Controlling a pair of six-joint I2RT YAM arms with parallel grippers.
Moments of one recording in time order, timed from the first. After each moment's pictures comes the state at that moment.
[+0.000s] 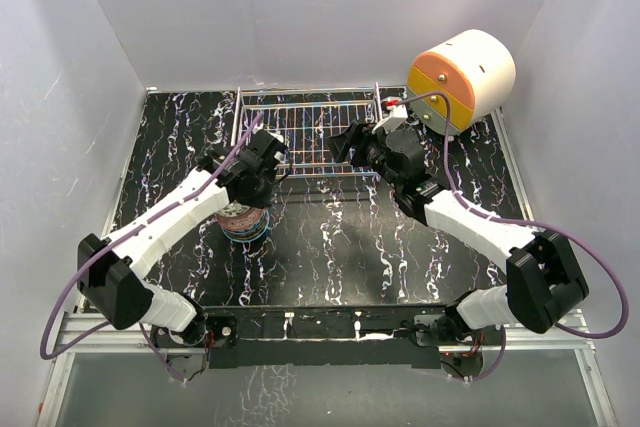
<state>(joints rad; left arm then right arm) -0.68 1.40 1.30 -1.04 -0.33 -0.34 0.56 1.36 0.89 0.38 0.01 0.53</state>
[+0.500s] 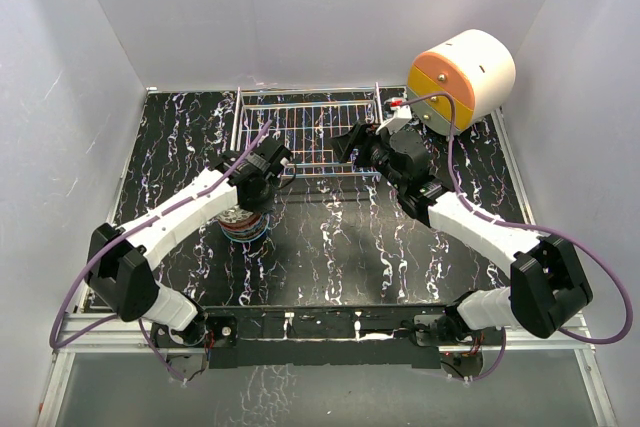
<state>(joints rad) -0.68 1.46 1.24 -1.01 -0.31 -0.33 0.55 1.33 0.87 0.36 0.01 0.52</state>
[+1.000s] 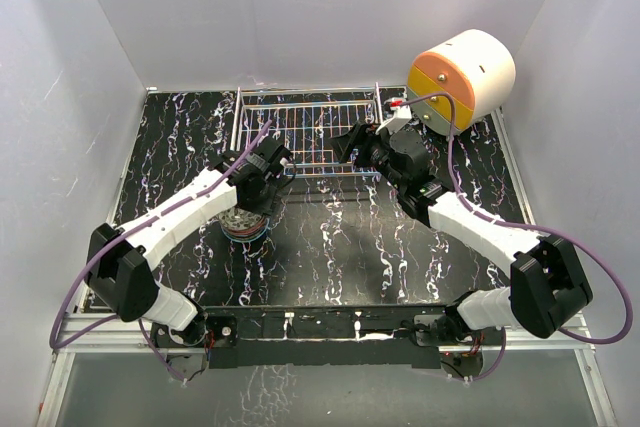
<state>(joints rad) -0.68 1.46 1.24 -1.02 -0.32 -0.31 0.55 1.33 0.87 0.36 0.01 0.53</state>
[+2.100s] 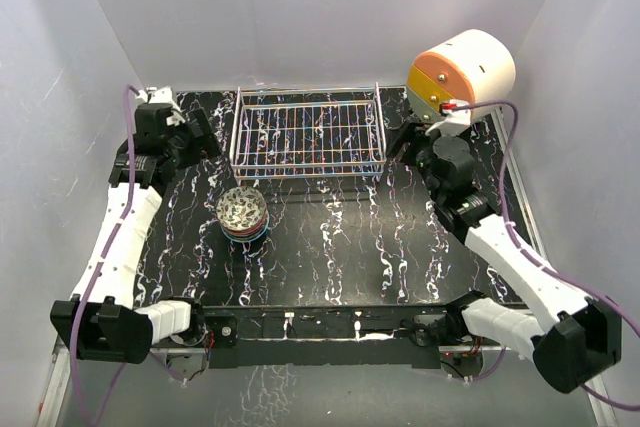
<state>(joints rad) -0.11 1.19 1.27 -0.71 -0.08 -0.34 0.45 1.07 0.85 0.11 0.26 0.38</state>
